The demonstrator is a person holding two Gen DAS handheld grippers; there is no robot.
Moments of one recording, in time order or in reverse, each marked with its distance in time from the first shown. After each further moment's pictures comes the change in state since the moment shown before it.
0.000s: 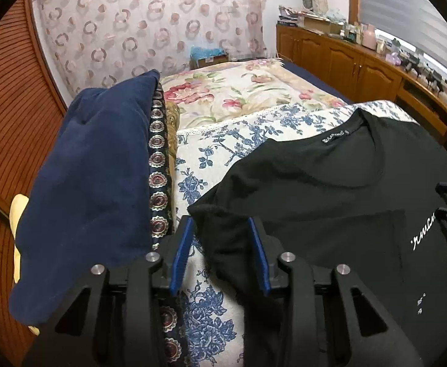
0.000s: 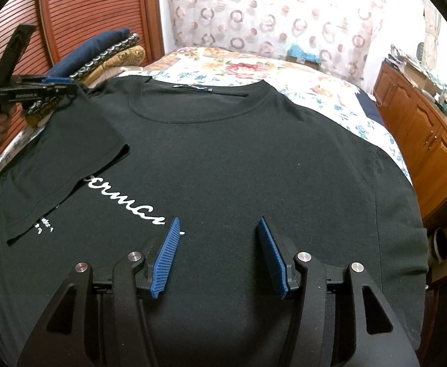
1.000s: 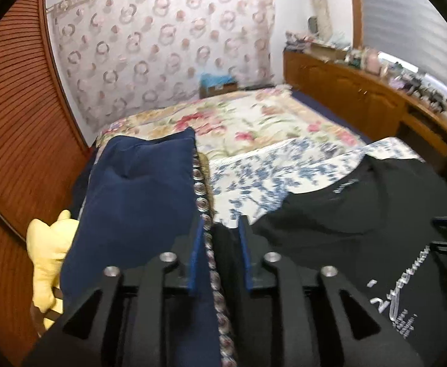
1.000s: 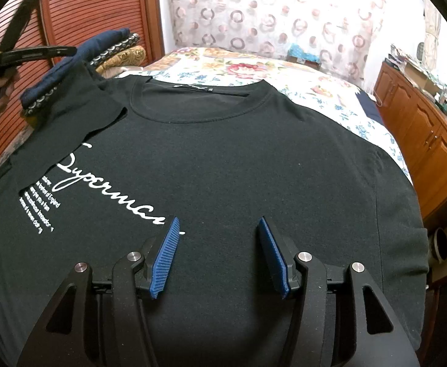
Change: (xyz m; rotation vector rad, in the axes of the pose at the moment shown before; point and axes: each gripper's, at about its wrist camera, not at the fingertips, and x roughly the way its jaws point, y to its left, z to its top) left arm -0.041 0.043 0.032 -0.033 -0.133 0.016; right arm 0.000 0.000 -0.001 0.001 0.000 0.001
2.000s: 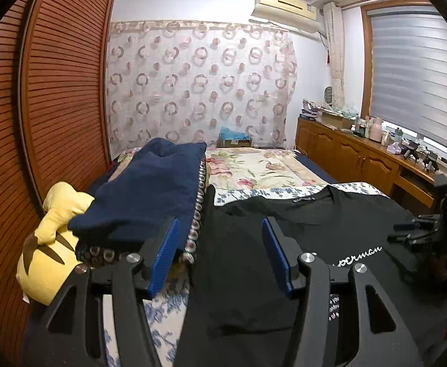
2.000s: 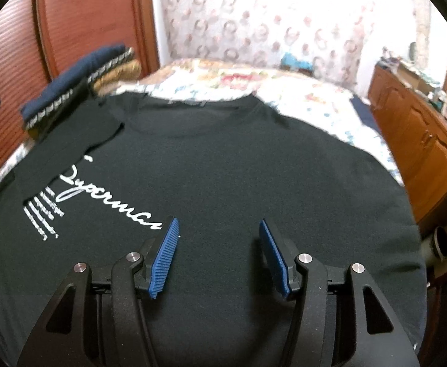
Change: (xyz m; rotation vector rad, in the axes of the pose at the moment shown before) left arm -0.116 -0.023 -0.114 -0.202 -0.299 0.032; right arm -0.021 -0.007 -0.003 0.037 -0.082 -0.019
